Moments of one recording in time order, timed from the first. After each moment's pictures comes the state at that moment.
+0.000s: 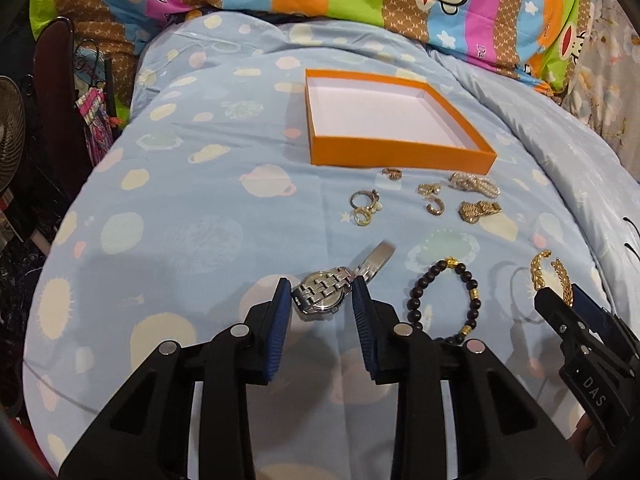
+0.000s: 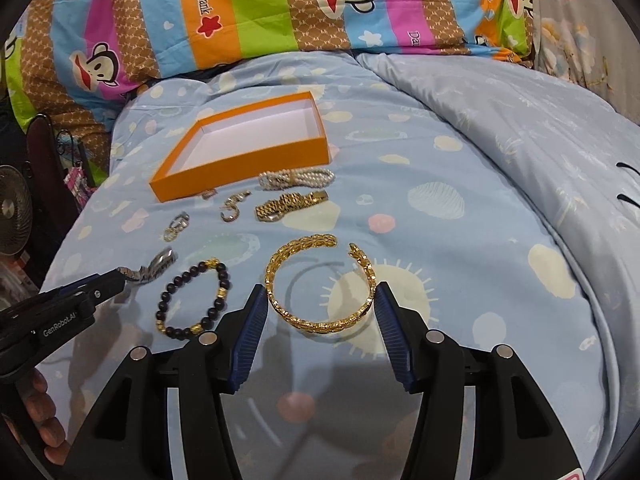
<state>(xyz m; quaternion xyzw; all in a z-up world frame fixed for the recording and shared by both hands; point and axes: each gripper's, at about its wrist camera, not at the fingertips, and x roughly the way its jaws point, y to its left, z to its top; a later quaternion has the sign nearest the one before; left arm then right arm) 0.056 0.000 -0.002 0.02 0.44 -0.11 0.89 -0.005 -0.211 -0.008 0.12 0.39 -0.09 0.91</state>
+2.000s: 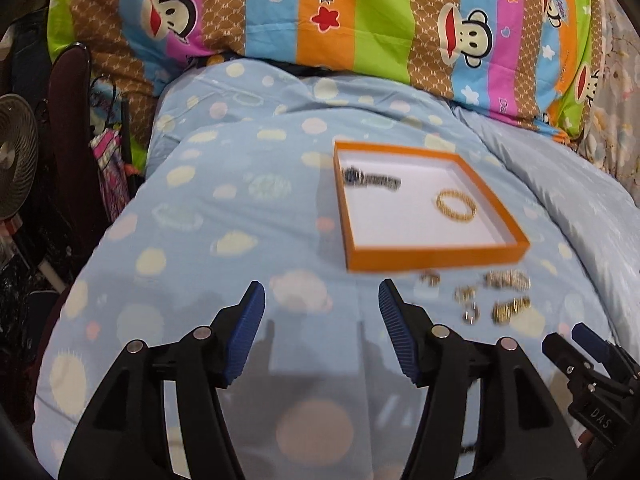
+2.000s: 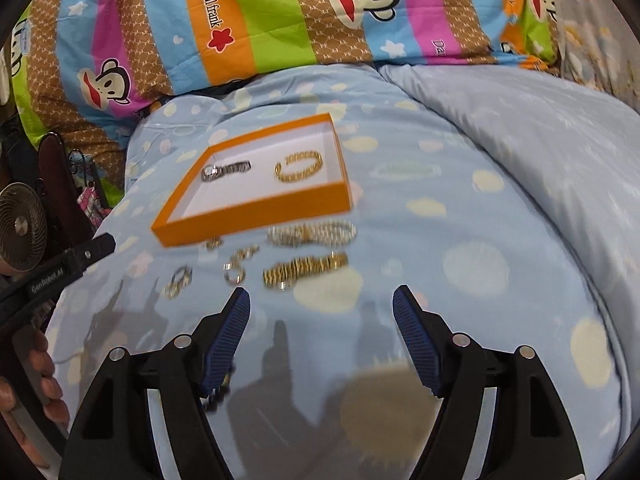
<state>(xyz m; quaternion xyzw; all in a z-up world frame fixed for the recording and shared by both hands) 0.109 0.010 0.007 0.00 0.37 -0.08 0.92 0.042 -0.232 -0.018 0.14 0.38 -0.05 0.92</state>
